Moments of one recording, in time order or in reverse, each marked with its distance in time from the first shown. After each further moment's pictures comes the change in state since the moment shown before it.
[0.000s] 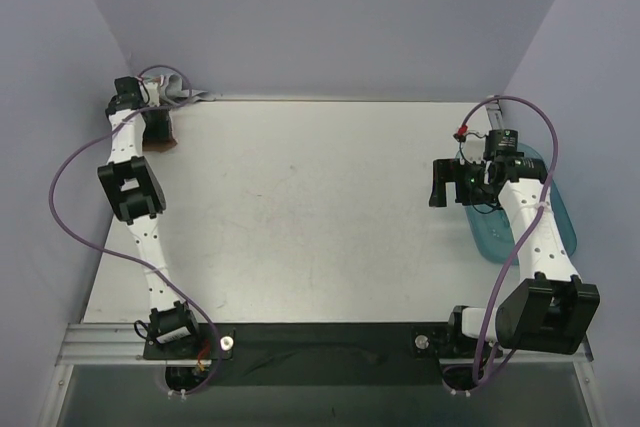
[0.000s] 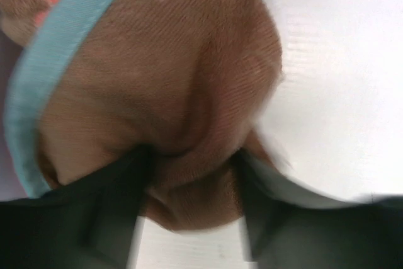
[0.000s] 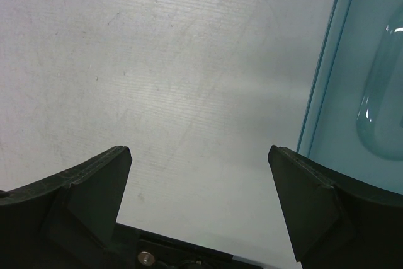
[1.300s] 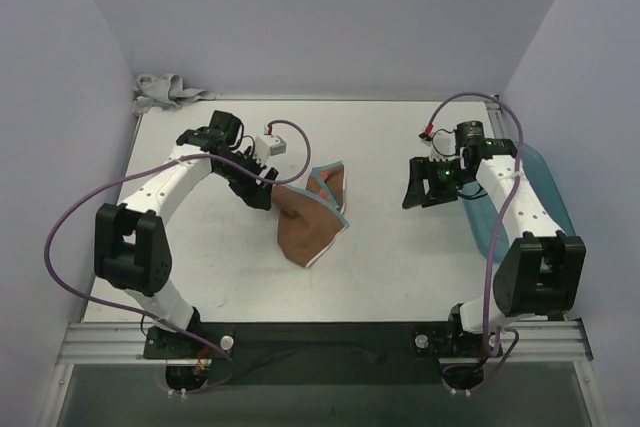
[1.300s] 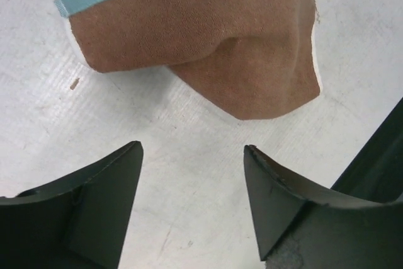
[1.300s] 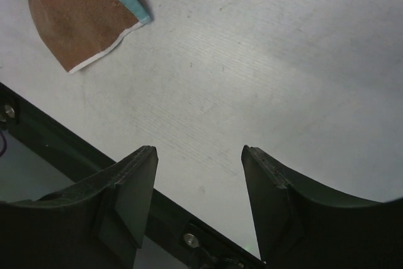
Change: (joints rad) left arm -0.576 -1.007 -1.172 -0.109 0.474 0.293; right arm 0.121 0.169 0.072 -0.063 -0.237 0.015
